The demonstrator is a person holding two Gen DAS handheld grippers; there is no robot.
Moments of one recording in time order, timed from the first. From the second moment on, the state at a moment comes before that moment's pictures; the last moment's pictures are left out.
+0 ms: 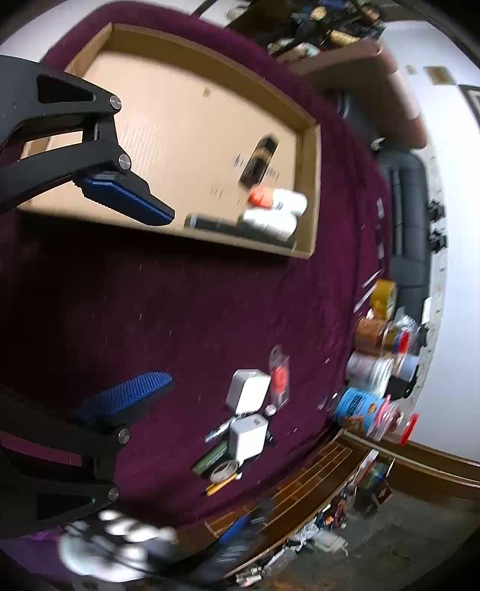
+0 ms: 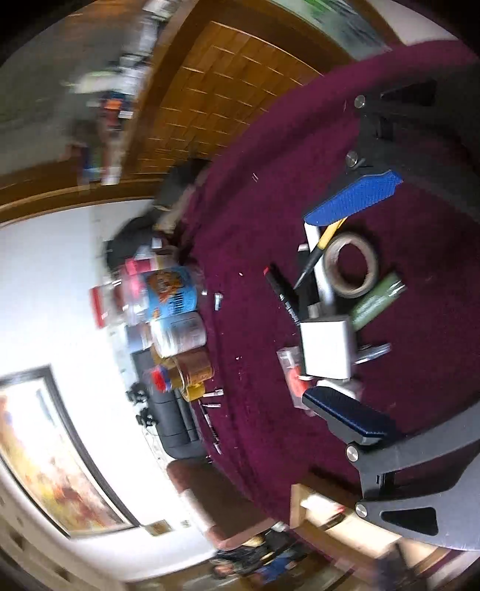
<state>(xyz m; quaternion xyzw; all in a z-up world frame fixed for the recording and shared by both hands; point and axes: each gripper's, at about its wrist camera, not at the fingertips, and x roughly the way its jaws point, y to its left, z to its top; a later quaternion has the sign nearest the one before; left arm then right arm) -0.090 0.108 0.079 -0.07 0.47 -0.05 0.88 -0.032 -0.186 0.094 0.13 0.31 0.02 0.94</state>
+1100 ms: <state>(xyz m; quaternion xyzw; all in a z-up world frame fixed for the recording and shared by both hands) 0.046 -0.014 0.026 0.02 0.47 -0.08 0.88 0.034 -0.213 0.037 0.27 0.36 0.09 0.89</state>
